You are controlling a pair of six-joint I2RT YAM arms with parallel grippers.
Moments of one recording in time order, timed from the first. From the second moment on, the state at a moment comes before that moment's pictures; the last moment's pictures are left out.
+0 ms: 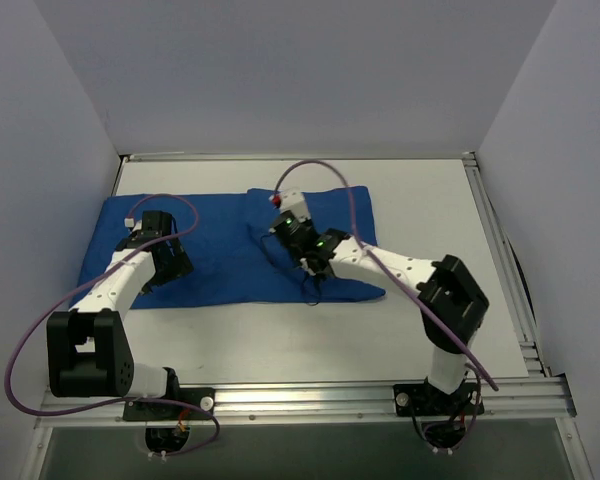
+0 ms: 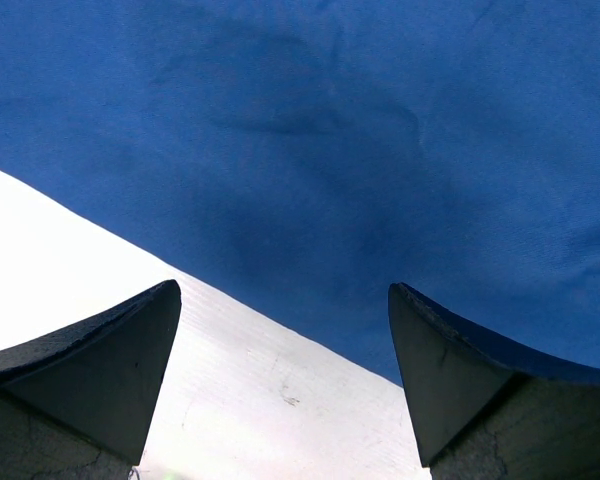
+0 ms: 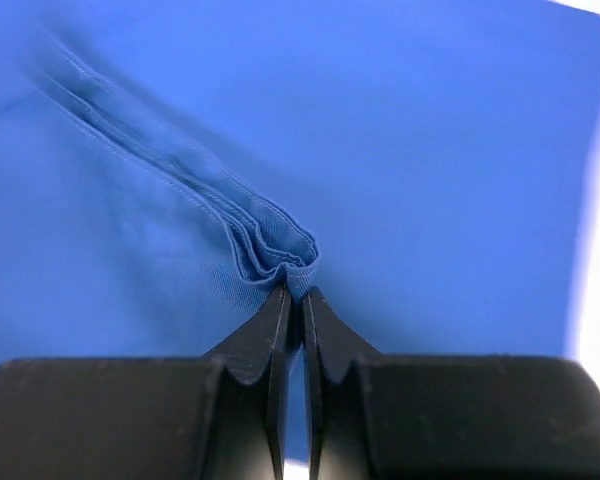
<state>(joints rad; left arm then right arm) -0.02 1.40 0.91 -0.68 -0.32 -0.51 0.96 1.86 1.38 -0.34 0.54 0.26</state>
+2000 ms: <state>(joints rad) 0.09 1.72 1.12 -0.65 -0.30 -0.61 -0.11 1.69 1.02 -0.46 0.44 0.63</state>
